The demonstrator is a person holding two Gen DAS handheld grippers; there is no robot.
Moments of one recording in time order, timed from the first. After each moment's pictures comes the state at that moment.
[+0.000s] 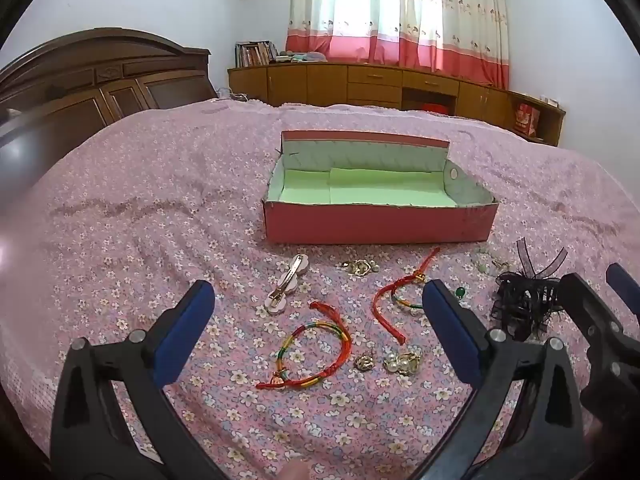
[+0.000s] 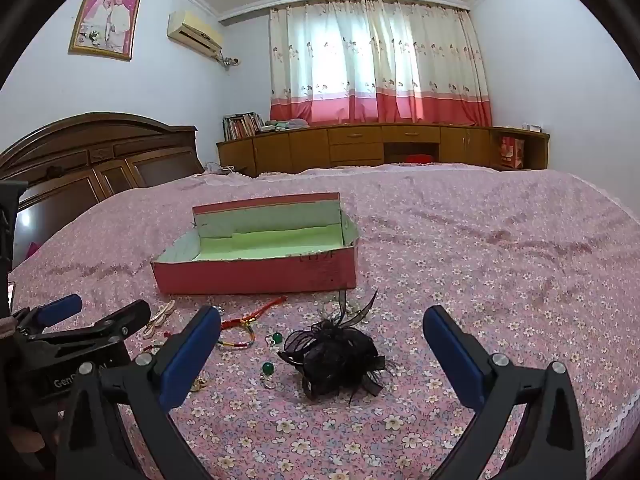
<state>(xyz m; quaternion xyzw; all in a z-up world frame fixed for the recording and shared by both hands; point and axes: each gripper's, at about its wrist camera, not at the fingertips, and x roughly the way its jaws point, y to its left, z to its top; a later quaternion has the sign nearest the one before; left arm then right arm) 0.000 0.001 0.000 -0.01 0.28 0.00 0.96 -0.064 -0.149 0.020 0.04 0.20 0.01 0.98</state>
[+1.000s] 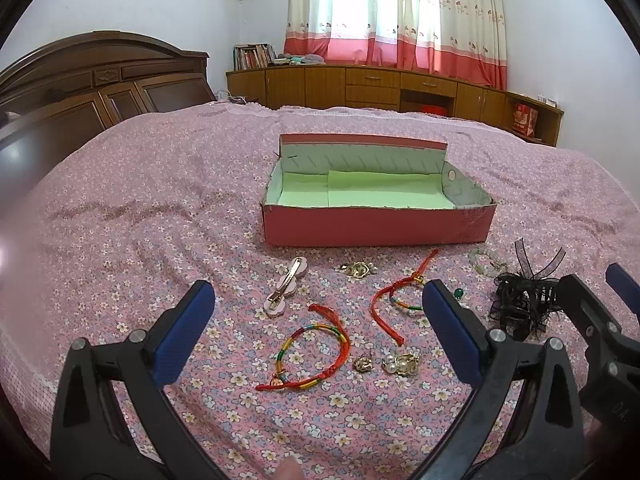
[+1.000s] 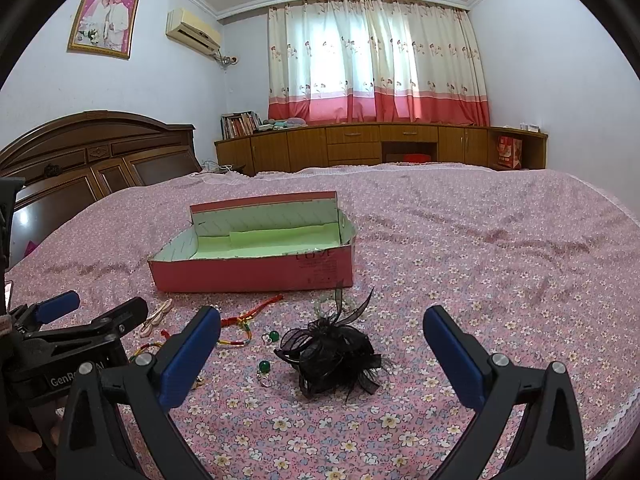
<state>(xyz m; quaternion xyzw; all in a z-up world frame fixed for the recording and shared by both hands) -0.001 -0.003 0.002 0.00 0.28 0.00 0.96 -0.064 -0.150 0.018 0.04 0.20 0.01 0.98</state>
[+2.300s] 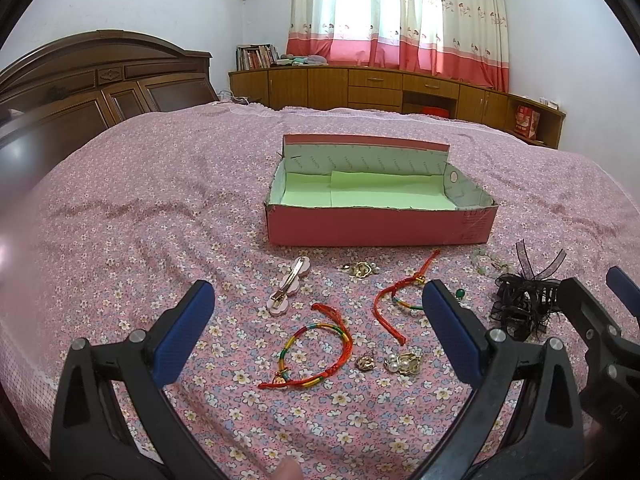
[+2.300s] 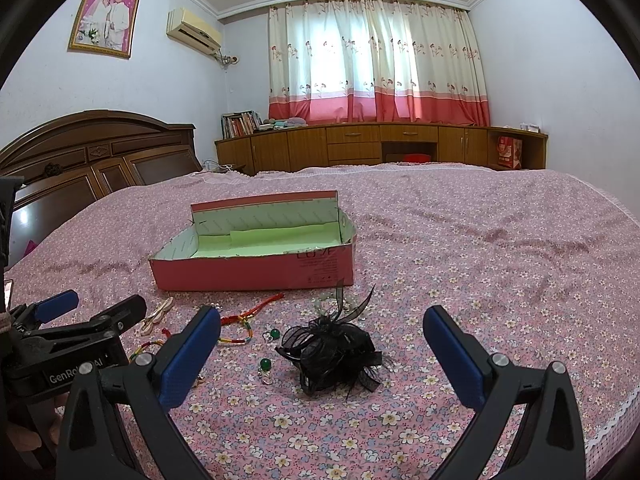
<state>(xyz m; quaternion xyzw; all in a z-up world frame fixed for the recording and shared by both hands) -0.003 0.004 0.002 -0.01 0.27 0.00 0.96 -0.065 -0.150 0.018 0.04 0.20 0.01 0.98</state>
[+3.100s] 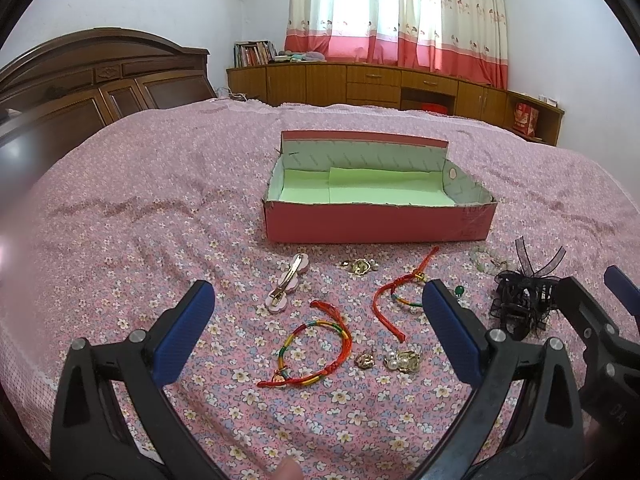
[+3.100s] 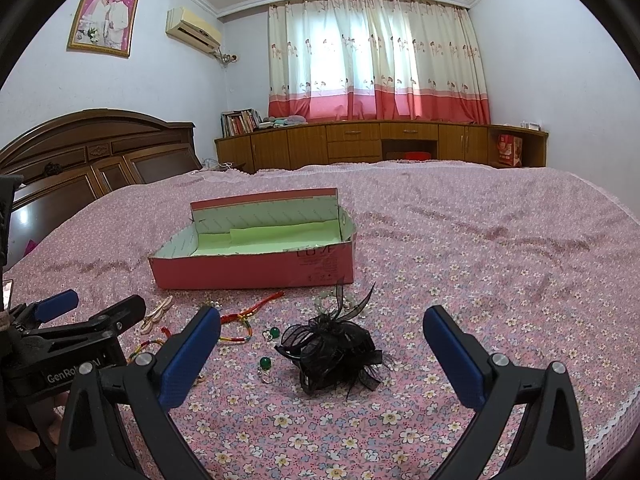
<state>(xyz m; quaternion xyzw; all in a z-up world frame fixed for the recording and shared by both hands) -0.002 0.004 0.001 -0.01 0.28 0.00 0.96 -0.066 -0.150 0.018 0.04 0.21 0.01 0.98</state>
